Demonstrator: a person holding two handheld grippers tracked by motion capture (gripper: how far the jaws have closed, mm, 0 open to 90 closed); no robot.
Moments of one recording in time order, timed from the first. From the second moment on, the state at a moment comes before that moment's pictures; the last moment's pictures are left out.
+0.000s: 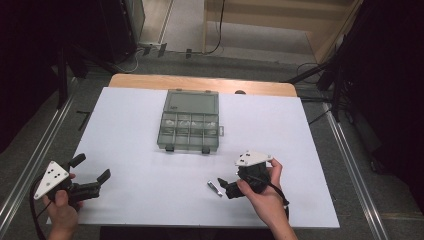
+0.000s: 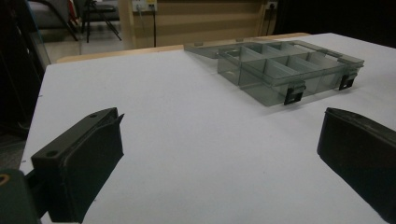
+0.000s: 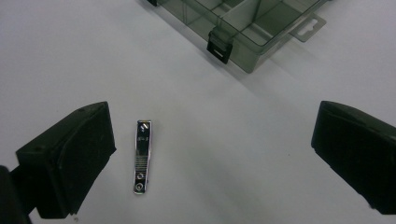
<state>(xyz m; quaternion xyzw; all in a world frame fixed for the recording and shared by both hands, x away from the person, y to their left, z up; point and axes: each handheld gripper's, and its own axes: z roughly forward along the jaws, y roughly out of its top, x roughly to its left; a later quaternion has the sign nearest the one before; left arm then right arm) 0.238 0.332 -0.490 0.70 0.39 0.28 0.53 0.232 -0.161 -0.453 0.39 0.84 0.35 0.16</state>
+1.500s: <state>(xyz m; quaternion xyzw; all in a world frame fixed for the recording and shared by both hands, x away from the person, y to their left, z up) 0.238 0.333 -0.490 0.70 0.38 0.28 0.53 0.236 -0.116 -0.486 0.41 0.86 0.29 0.05</state>
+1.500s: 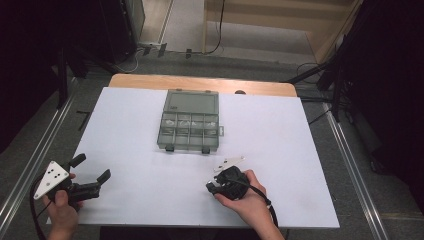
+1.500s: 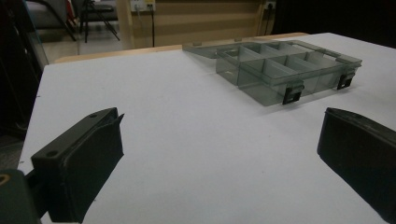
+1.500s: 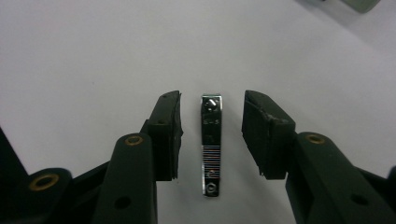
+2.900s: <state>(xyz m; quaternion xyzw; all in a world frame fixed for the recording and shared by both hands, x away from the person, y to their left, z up) 0.238 0.332 -0.490 0.70 0.39 0.28 0.53 0.226 -0.120 -0.502 0.42 0.83 0.36 0.12</state>
